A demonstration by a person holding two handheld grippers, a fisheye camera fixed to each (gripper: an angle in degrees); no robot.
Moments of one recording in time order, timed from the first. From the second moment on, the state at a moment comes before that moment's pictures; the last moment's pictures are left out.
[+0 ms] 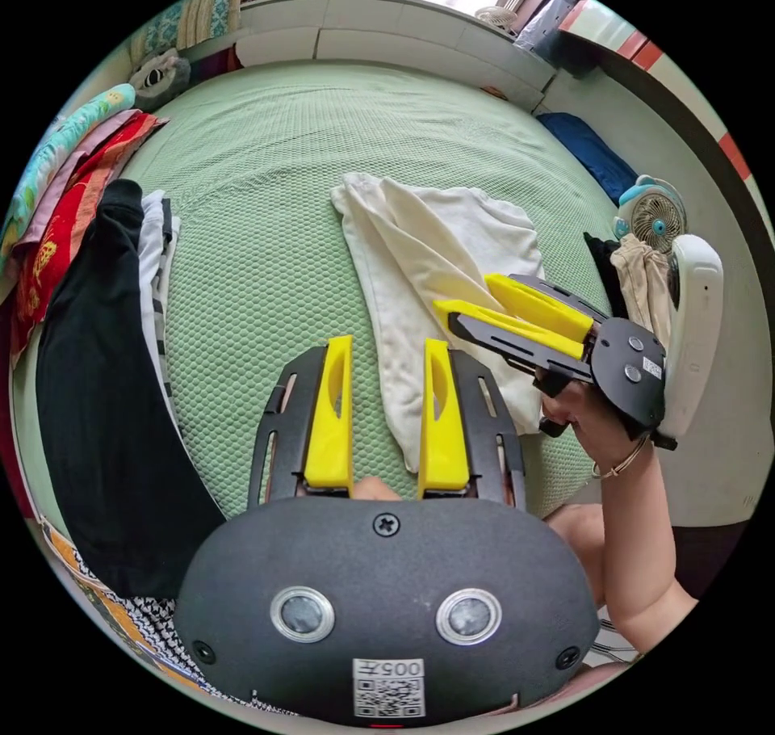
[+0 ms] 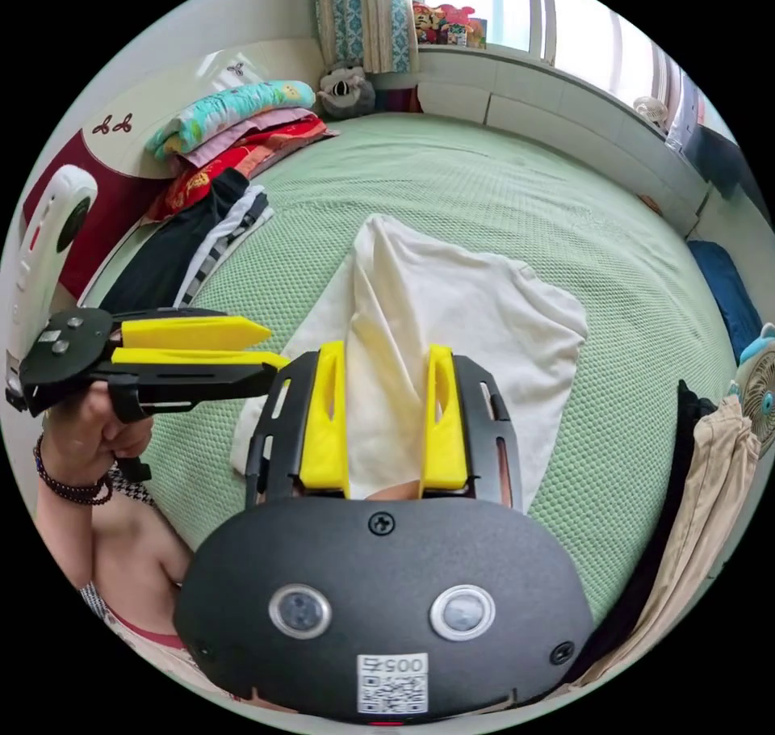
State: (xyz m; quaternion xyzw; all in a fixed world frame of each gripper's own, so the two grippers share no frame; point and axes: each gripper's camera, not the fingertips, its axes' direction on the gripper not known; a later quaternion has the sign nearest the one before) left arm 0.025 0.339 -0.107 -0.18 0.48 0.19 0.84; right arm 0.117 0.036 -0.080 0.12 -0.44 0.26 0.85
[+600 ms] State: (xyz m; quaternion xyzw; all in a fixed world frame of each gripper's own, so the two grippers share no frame) left arm 0.048 0.353 -0.125 -0.19 0.42 0.19 0.87; right arm 0.157 0.086 -0.078 0.12 -0.35 0.33 0.87
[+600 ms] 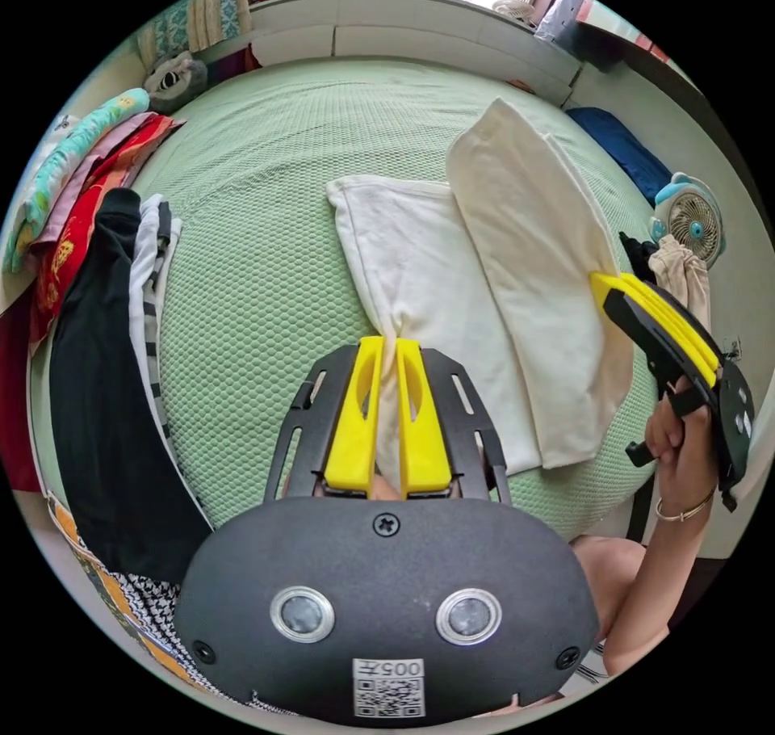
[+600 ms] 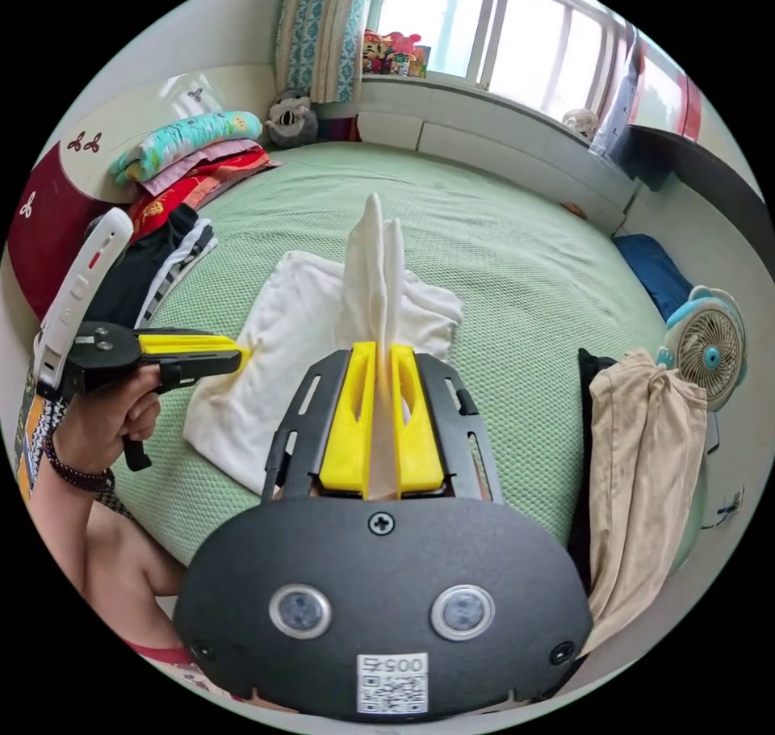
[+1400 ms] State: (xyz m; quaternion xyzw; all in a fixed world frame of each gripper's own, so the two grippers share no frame) left arm -0.039 0.356 -0.104 -0.21 0.33 0.10 0.92; right arm 0.196 0.149 0.022 -0.04 -0.32 0.47 0.82
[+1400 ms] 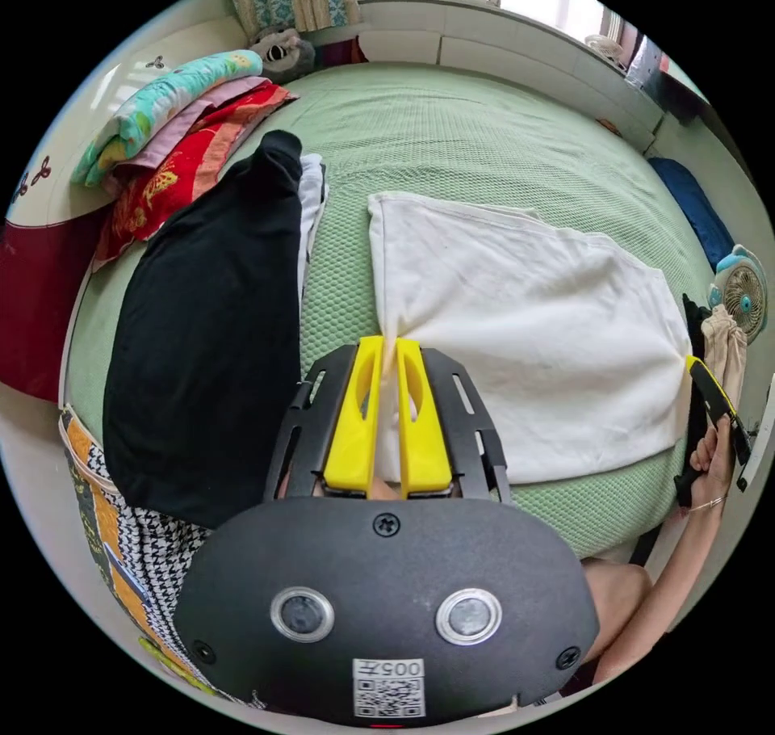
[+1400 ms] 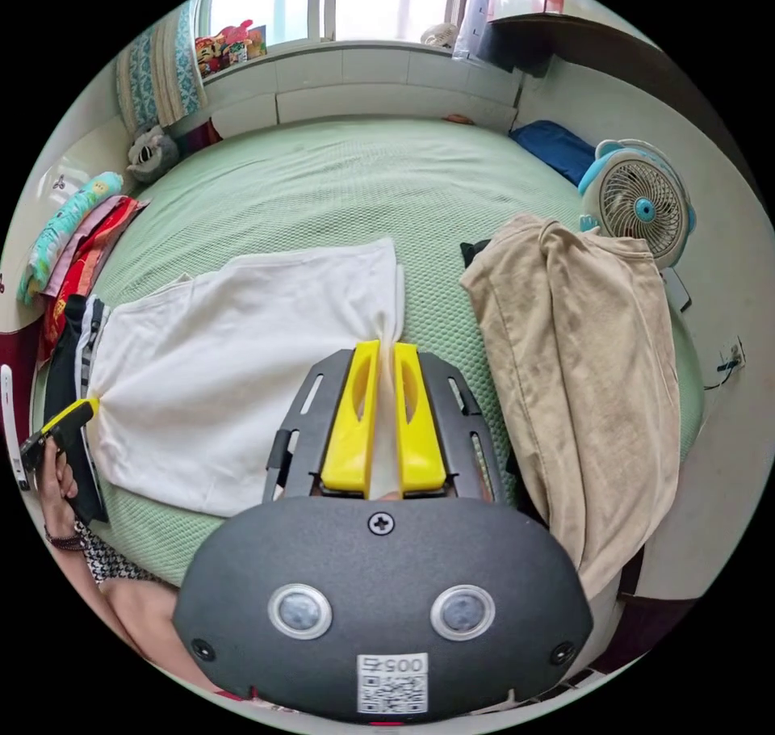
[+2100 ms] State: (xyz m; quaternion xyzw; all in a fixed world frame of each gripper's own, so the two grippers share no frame) left arm -0.032 0.358 -0.117 -0.23 0.37 0.15 0.89; right arm 0.183 0.166 0.054 -0.17 -0.41 0.35 0.82
